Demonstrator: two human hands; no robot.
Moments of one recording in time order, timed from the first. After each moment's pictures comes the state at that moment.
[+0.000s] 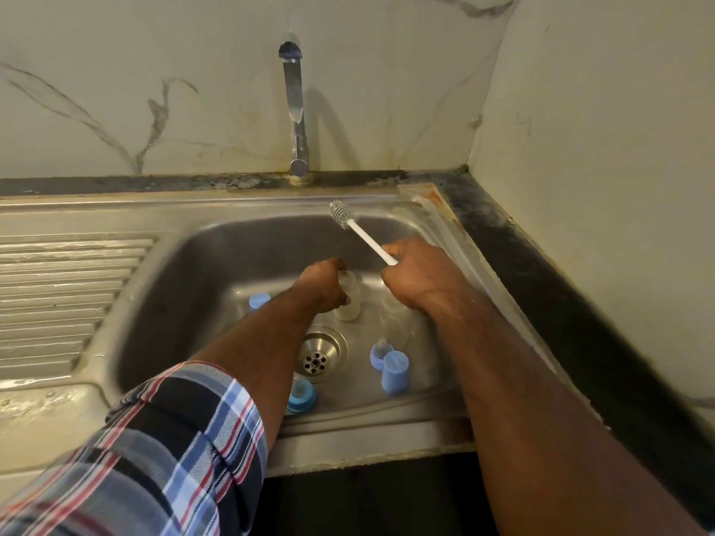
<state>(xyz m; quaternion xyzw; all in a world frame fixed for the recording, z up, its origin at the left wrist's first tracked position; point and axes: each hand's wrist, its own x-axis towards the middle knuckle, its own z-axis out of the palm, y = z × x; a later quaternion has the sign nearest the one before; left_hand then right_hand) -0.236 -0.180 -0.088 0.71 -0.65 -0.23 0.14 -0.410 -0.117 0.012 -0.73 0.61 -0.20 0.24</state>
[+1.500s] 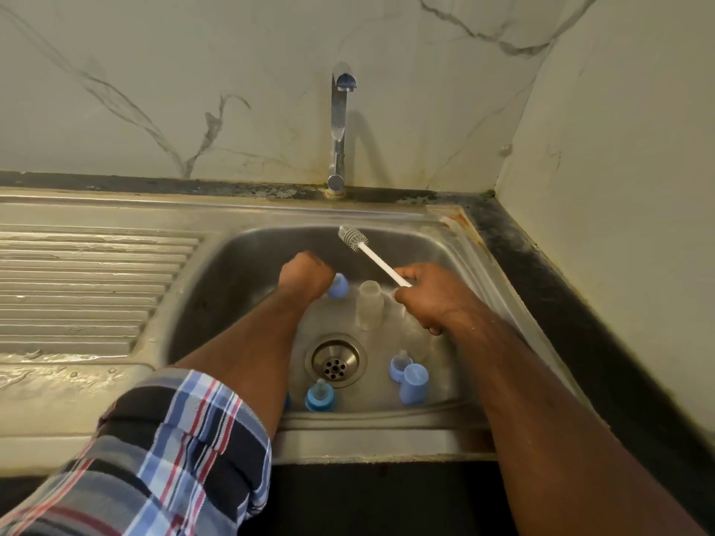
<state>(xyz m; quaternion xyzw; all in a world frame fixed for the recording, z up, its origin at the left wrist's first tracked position) -0.189 -0.154 -0.049 0.80 -0.48 -0.25 0.26 -0.398 -0.111 0.008 -0.72 0.58 -0.18 0.32</state>
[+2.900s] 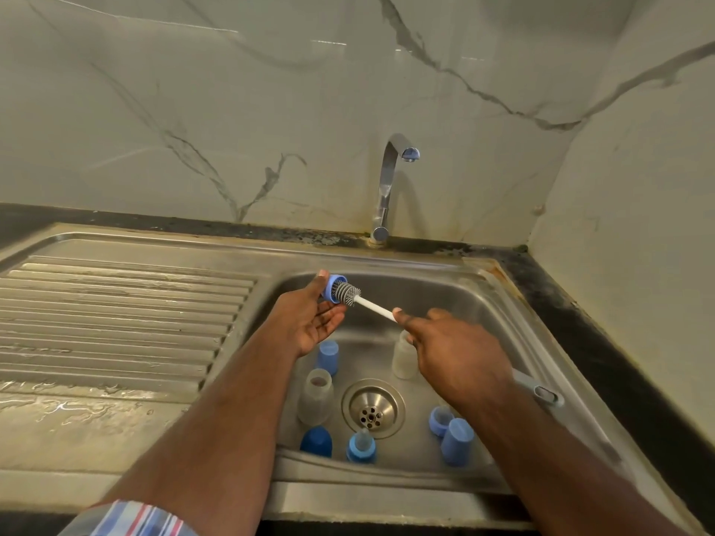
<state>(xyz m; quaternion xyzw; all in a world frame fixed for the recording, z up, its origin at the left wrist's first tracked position) -0.128 -0.105 -0.020 0.54 -0.17 -0.55 0.62 -0.353 -0.075 0.017 -0.85 0.52 -0.09 -0.04</state>
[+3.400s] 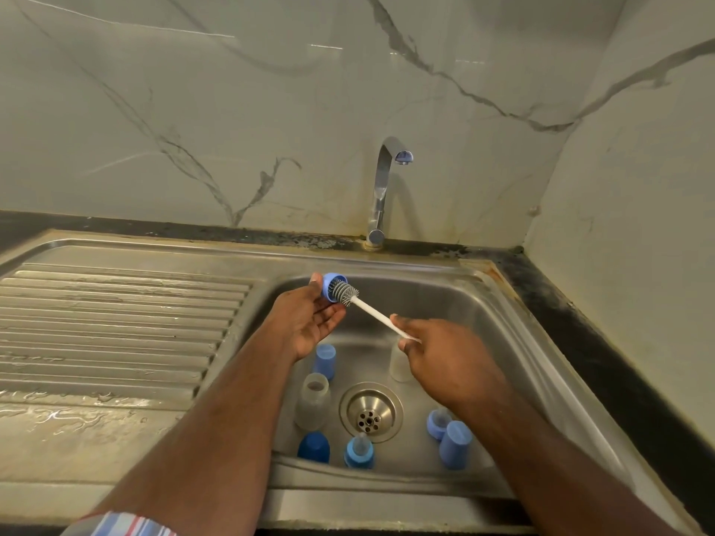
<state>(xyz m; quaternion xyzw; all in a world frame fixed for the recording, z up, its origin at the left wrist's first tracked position) -0.130 -0.107 -0.015 0.49 -0.17 -0.57 0.64 -0.351 -0.074 0.019 -0.83 0.52 -0.17 0.10</state>
